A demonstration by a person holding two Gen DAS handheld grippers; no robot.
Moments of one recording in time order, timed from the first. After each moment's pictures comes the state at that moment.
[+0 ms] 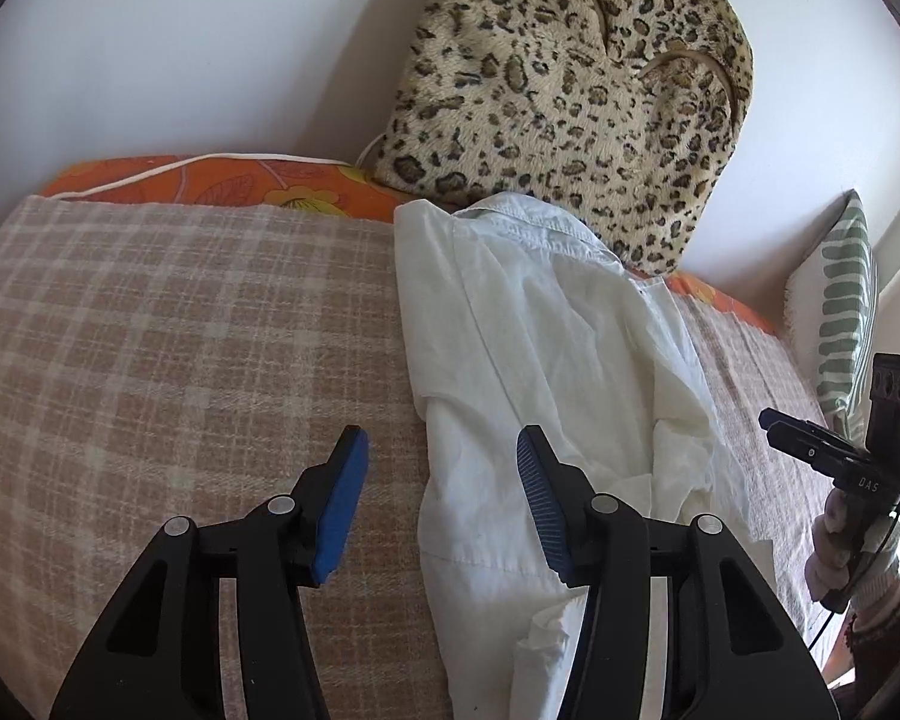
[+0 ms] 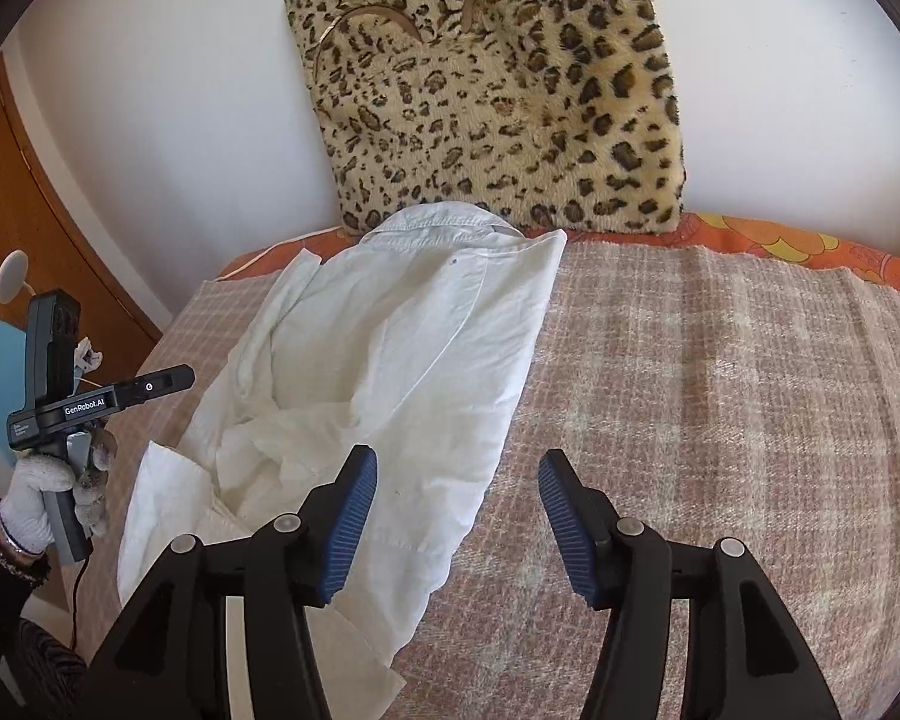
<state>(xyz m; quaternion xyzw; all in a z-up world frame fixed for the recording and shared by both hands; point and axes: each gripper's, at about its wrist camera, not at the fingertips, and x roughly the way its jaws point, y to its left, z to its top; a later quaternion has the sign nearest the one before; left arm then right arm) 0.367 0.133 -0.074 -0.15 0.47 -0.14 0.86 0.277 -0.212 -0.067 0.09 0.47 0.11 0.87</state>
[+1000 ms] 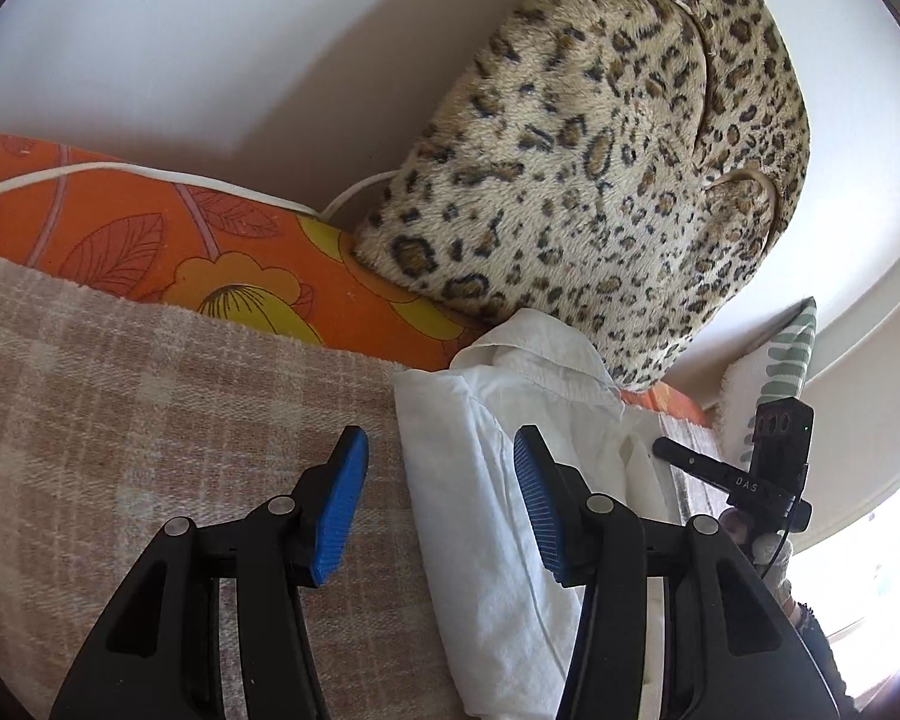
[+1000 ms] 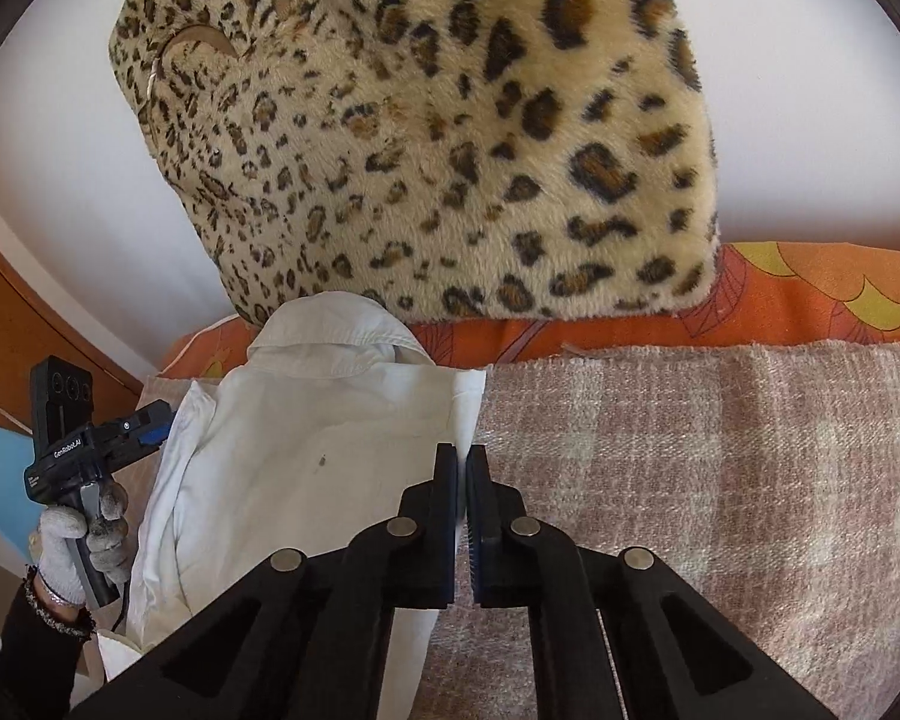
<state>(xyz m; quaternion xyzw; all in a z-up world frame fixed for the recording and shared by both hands) 0.498 0.171 -0.116 -0.28 0.44 -0.23 0.82 0.420 -0.258 -0.117 0.18 0.48 0.09 0.85</state>
